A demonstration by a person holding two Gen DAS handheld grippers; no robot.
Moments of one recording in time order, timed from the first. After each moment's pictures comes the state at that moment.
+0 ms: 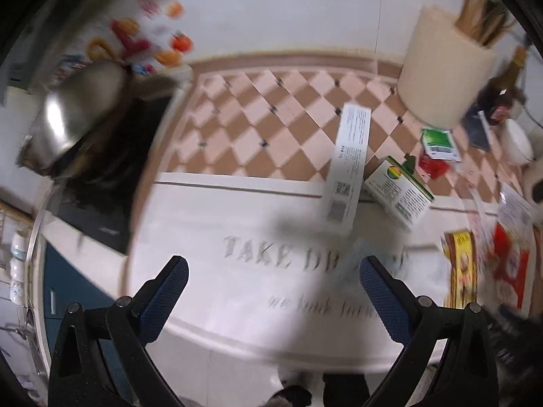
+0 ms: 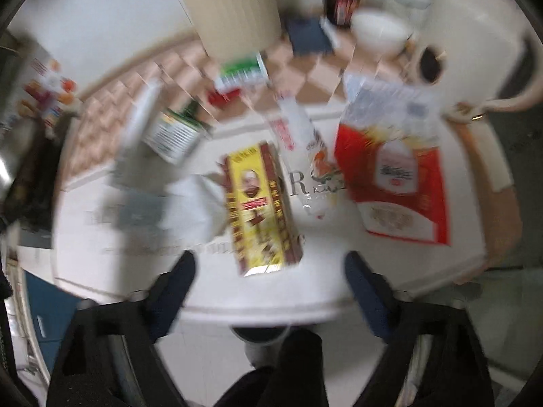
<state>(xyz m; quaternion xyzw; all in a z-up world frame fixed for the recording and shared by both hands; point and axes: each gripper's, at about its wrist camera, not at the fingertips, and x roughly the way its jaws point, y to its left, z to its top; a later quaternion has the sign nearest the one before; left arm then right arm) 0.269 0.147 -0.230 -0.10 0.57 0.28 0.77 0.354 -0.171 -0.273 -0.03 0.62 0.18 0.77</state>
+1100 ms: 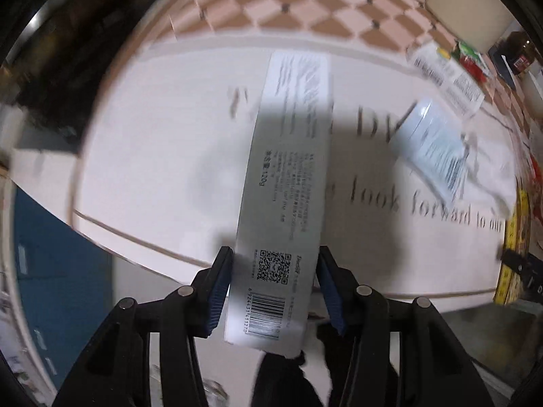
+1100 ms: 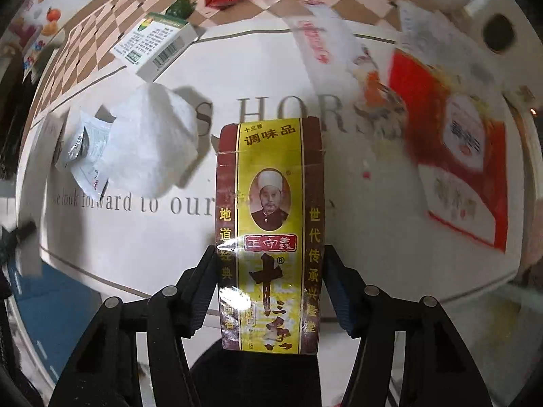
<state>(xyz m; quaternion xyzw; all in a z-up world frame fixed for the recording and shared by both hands) 0.148 0.166 -0.353 -0.19 0.63 0.24 0.71 0.355 -0.126 -0.355 -0.12 0.67 0.20 0.71</state>
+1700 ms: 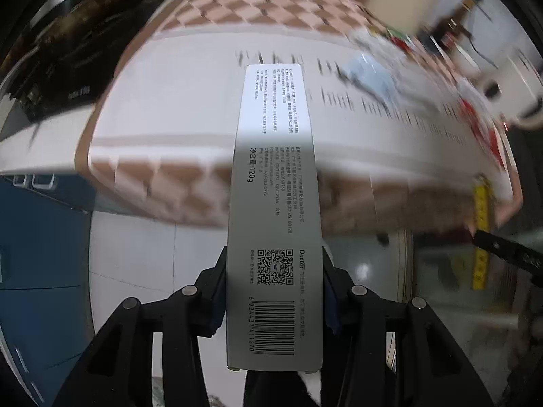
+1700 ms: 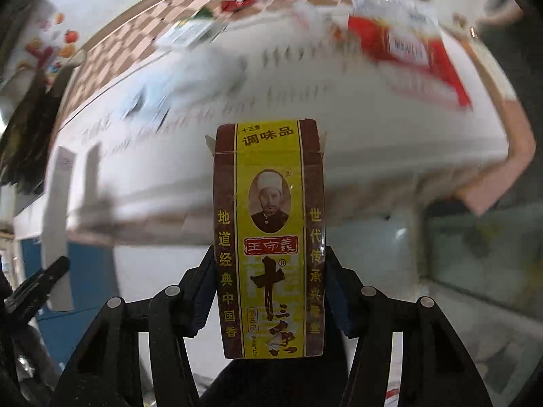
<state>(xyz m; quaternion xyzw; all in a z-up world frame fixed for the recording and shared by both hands) 0.009 0.119 -0.313 -0.18 0.60 0.15 0.77 0.208 -0.134 -0.323 -0.02 0.66 0.18 0.73</state>
